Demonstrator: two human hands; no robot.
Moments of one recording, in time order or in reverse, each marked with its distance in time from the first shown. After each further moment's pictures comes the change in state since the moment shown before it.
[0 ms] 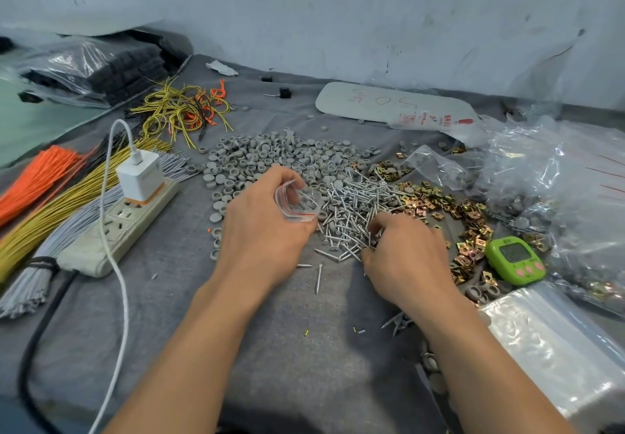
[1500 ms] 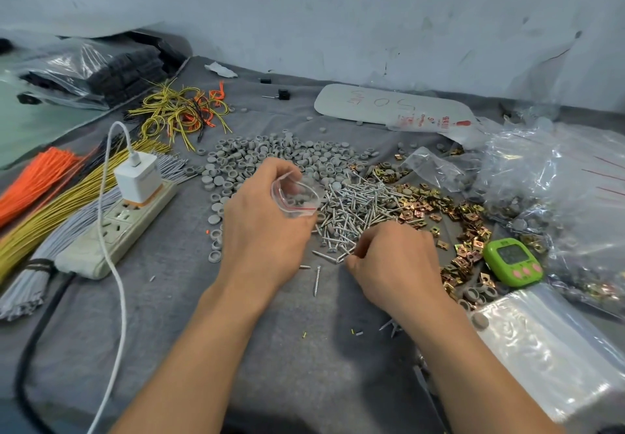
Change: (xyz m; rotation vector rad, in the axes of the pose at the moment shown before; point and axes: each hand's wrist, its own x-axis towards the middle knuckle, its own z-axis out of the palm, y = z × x) left_hand 0.000 0.008 0.004 -0.073 0.102 0.014; right_hand -0.003 -0.009 0.001 -0.020 -0.041 -0.007
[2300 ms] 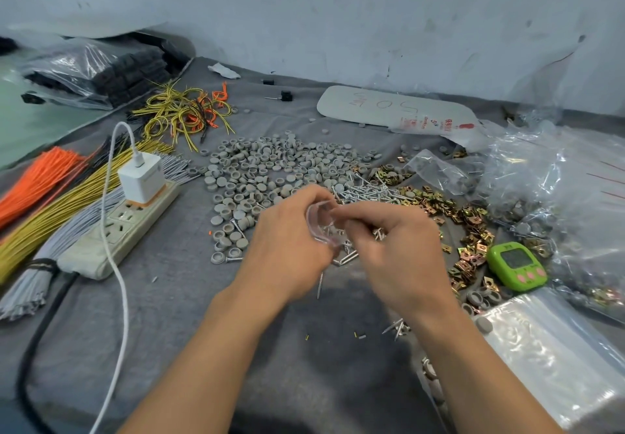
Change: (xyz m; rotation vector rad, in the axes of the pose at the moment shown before) left_hand -0.007 0.000 0.008 0.054 -0.301 0.088; right_hand -0.005 0.002 -0.001 0.772 0.306 -0.353
